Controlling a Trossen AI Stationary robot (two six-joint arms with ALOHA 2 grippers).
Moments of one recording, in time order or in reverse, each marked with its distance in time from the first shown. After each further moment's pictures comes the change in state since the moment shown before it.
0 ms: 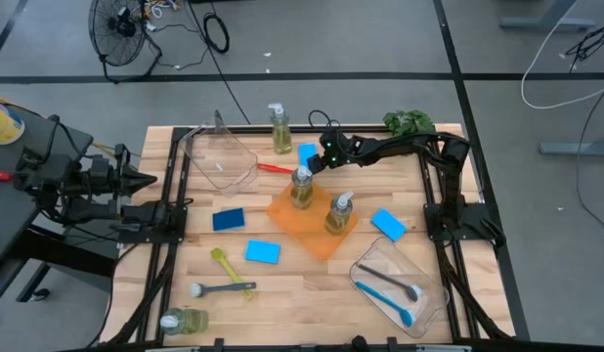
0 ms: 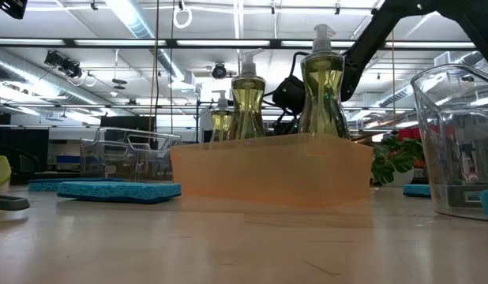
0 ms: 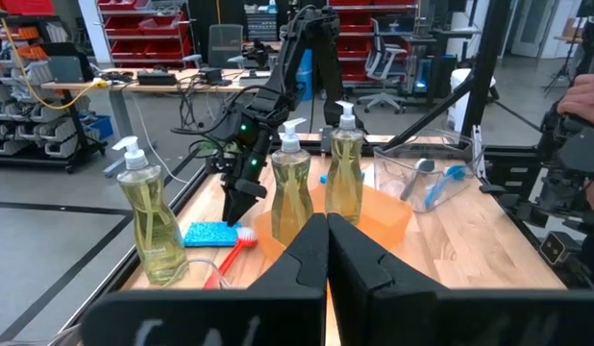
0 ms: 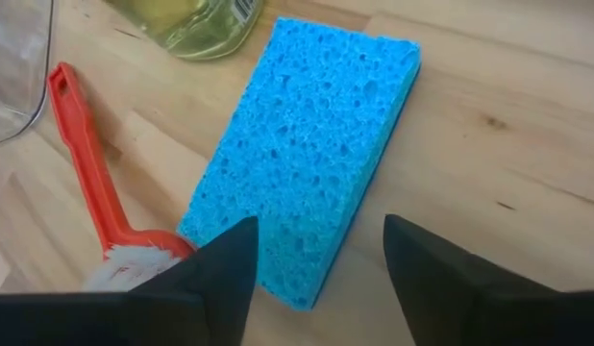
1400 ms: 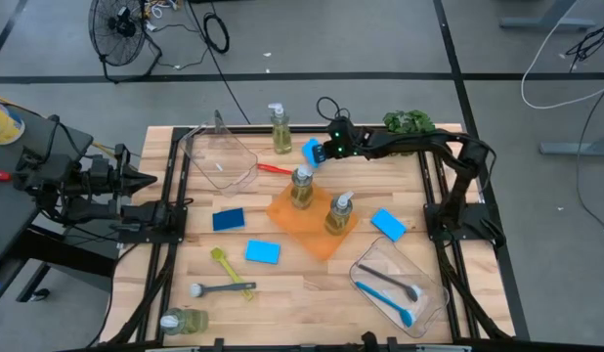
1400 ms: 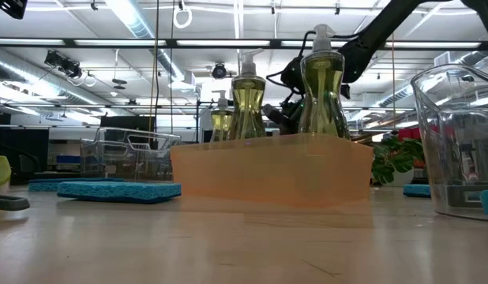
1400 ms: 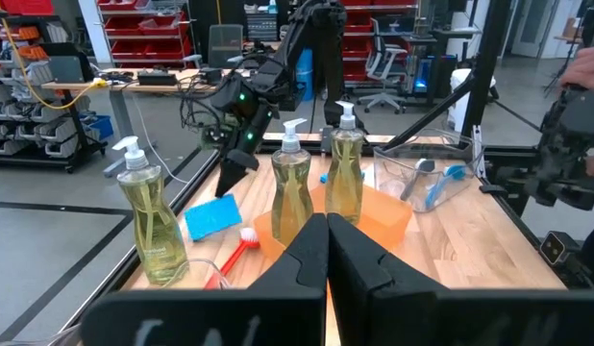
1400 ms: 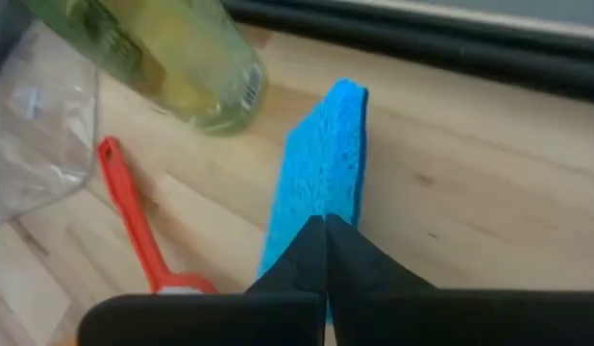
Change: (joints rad) left arm 0.000 0.000 0.000 0.000 0.000 0.000; right arm -0.032 -0.154 0.000 -0.089 0.048 0.022
